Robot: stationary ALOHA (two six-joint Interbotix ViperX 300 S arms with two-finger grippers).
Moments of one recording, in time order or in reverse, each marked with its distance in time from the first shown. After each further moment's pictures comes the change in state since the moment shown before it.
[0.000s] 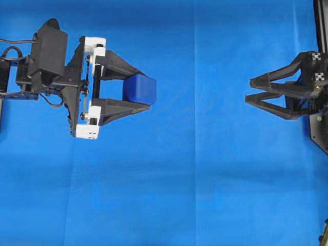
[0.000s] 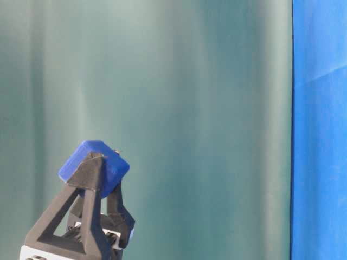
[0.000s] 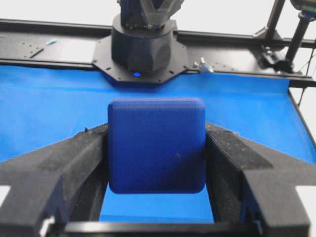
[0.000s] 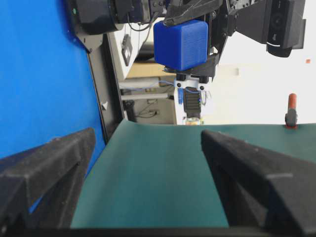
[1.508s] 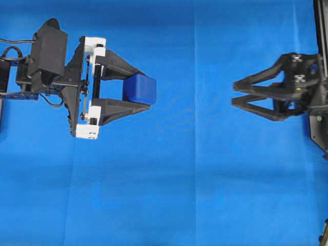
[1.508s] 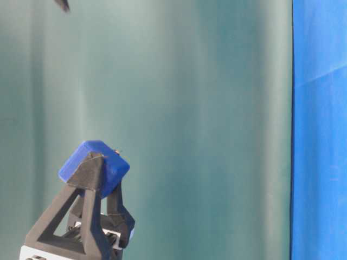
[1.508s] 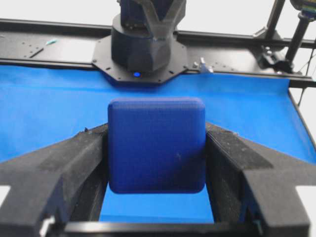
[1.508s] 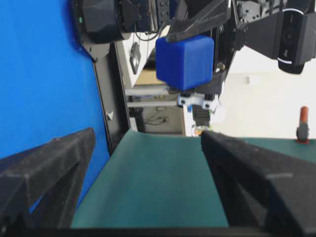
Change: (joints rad) left arm 0.000 0.000 0.000 0.000 0.000 -0.002; right arm 0.000 0.150 -0.095 -0.003 -0.029 -0.002
